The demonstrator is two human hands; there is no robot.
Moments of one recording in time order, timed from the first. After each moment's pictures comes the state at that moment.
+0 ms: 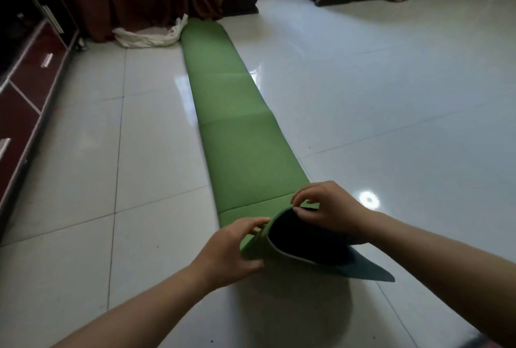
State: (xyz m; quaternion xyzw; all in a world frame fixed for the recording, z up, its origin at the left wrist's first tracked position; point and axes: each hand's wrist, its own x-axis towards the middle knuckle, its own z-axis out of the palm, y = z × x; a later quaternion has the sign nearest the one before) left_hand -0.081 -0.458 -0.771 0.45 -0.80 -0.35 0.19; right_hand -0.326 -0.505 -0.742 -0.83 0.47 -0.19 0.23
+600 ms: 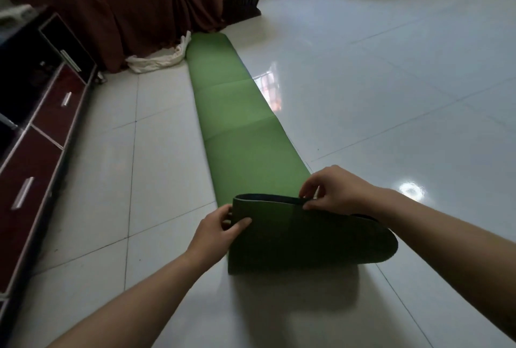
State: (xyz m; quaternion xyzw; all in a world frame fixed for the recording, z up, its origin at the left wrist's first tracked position) left_hand -0.105 -0.525 -0.776 0.63 -0.61 -0.42 0.24; right_hand -0.374 -0.566 -0.741 -0.78 0.53 -0.09 0.32
